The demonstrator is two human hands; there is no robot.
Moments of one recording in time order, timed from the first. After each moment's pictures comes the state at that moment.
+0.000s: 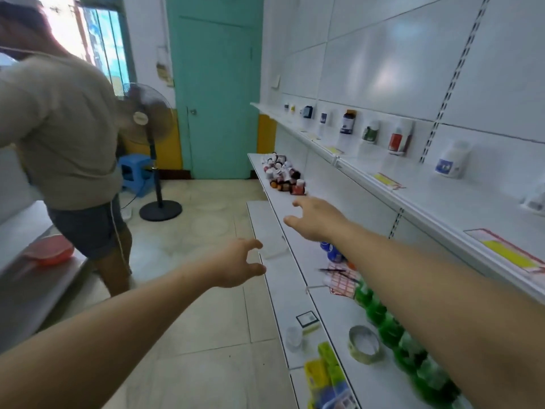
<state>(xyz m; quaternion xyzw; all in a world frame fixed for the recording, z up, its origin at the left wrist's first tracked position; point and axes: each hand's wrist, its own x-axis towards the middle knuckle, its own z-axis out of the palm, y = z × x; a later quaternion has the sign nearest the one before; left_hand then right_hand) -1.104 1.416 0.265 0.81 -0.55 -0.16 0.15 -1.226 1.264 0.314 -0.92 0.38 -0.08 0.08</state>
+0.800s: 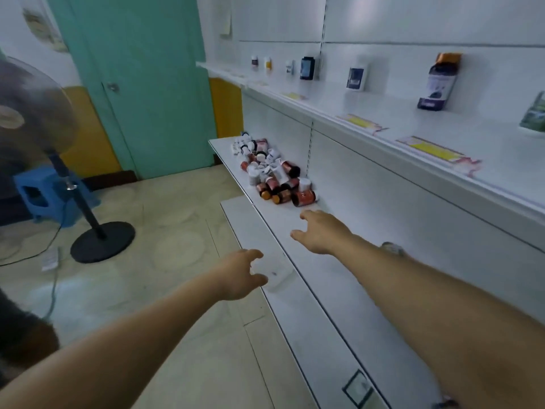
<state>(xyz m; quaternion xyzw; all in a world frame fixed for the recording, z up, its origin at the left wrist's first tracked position) -0.700 0.947 0.175 0.75 -0.61 -0.23 0.07 -0.859 0.811 0.194 -0.85 0.51 -0.03 0.15</state>
